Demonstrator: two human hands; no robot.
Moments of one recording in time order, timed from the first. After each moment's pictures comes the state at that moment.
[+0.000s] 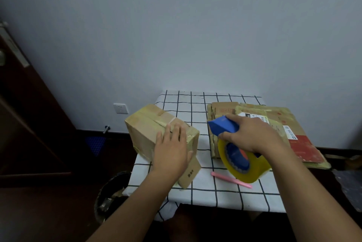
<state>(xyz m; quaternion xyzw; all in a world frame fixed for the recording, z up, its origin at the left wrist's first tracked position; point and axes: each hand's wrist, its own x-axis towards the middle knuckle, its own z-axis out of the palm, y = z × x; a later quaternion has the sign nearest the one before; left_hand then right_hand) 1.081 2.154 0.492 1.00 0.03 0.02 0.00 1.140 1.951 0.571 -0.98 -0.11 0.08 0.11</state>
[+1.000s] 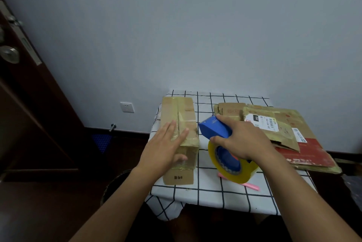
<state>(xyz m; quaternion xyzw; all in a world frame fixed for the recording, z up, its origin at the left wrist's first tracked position) 1.083 2.216 0.478 0.99 -0.08 0.07 0.01 1.134 1.982 0.552 -0.97 -0.16 0.04 0.16</state>
